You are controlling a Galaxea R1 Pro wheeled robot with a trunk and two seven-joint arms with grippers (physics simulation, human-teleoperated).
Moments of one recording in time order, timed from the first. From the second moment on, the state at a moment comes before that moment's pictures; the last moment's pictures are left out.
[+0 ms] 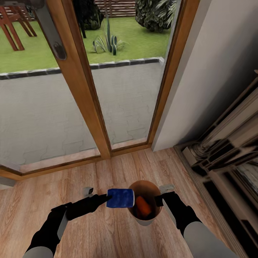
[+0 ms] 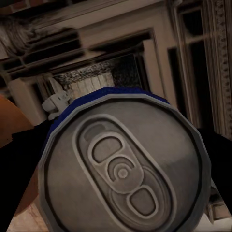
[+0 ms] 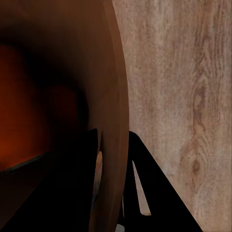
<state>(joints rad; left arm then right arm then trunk) -0.47 -0.01 0.29 -0.86 0.07 0.49 -1.55 -0.66 0.07 0.11 -0.62 0.09 0.59 -0.06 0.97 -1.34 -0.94</state>
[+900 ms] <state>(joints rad) -0.47 -0.06 0.15 -0.86 0.07 0.42 -1.13 -0.66 0.09 0.23 -0.63 0.09 0.59 -0.09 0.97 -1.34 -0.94</state>
